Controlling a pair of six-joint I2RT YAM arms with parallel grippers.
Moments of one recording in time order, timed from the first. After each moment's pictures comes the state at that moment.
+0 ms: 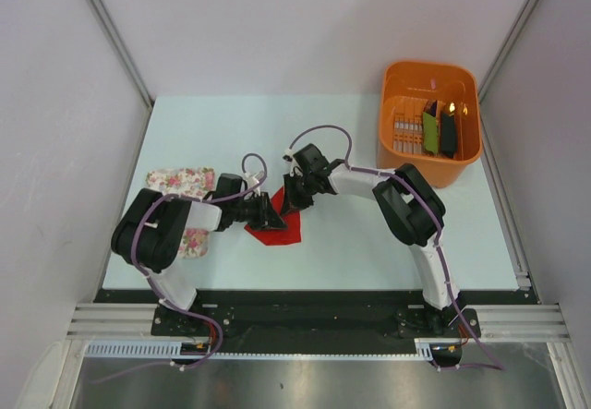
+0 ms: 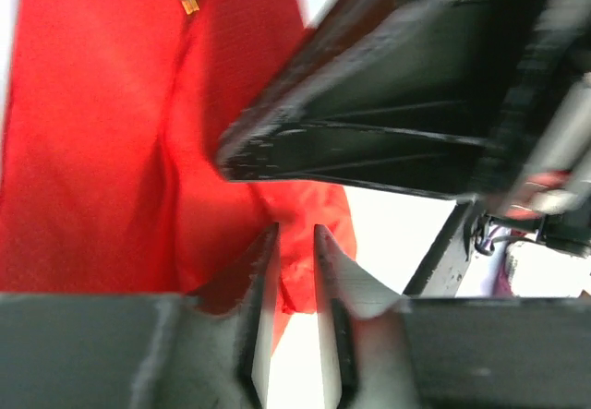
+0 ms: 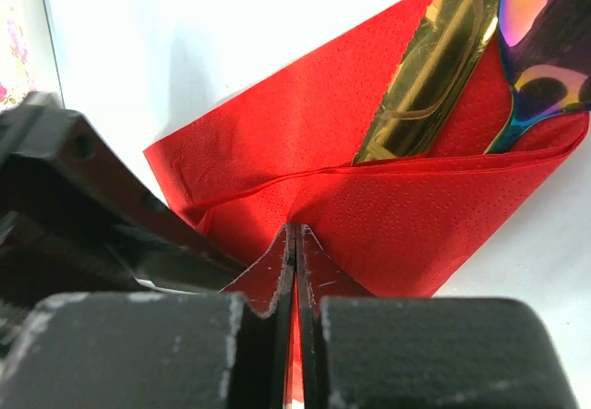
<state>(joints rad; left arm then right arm) -0.31 1.69 0.60 0.26 0.75 -0.54 0.72 2.18 1.49 -0.27 -0.45 0.55</state>
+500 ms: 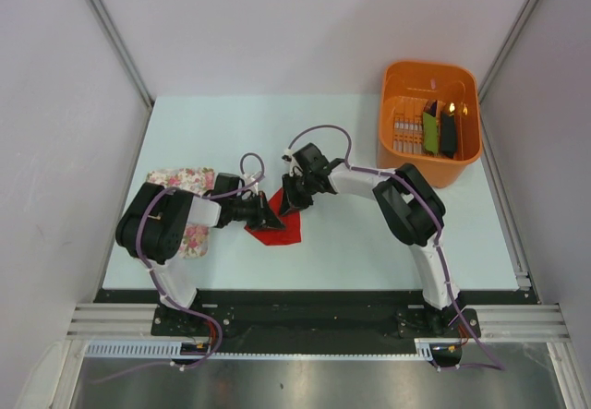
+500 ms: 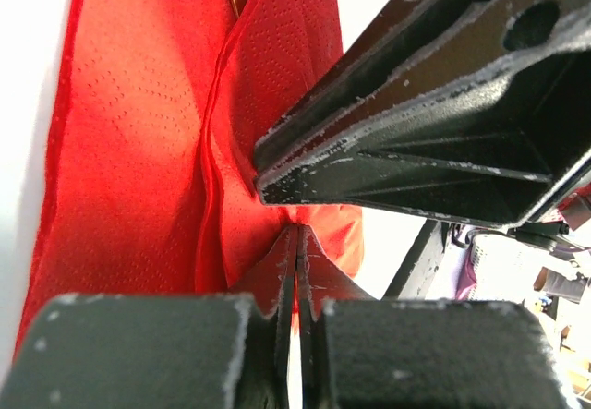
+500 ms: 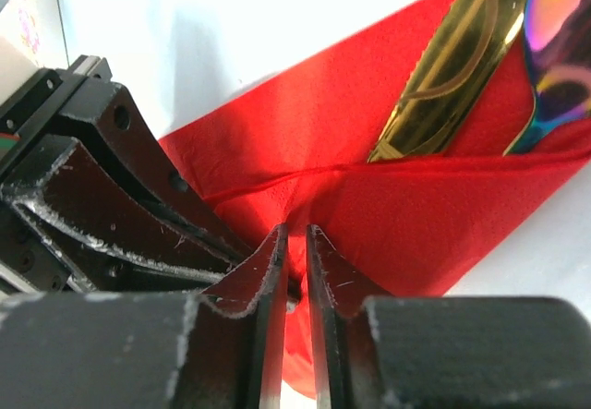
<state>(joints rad) -0.27 1.78 0.63 0.27 0.82 -0.56 0.71 2.18 1.50 -0.27 -0.49 0.54</state>
